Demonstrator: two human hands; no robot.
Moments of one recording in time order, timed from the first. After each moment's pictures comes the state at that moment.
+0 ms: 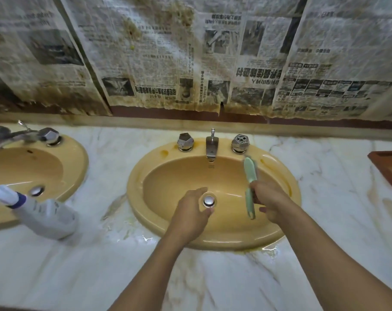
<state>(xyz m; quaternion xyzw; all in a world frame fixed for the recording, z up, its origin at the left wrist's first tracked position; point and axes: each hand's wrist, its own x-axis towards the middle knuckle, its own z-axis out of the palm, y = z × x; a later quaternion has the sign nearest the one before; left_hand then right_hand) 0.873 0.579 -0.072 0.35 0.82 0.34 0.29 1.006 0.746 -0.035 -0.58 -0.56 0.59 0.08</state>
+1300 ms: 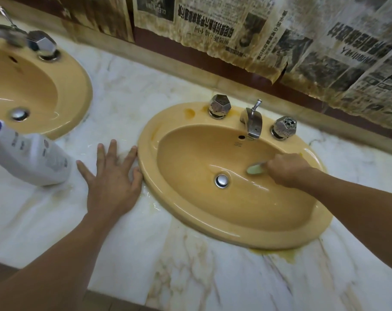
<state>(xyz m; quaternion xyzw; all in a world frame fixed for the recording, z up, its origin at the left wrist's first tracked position) 0.736 0.449 -0.168 0.24 0.96 0.12 0.06 0.926 0.830 -0.096 -0.13 -0.90 -0.22 -0.35</state>
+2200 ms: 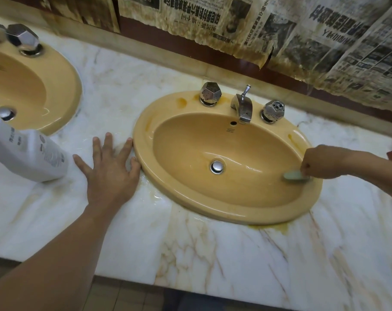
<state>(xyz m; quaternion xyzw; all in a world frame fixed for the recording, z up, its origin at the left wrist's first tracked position) 0.736 0.445 -0.166 0.25 0.96 0.14 0.05 0.995 0.840 -0.019 -0.31 -0.83 -0.07 -0.46</state>
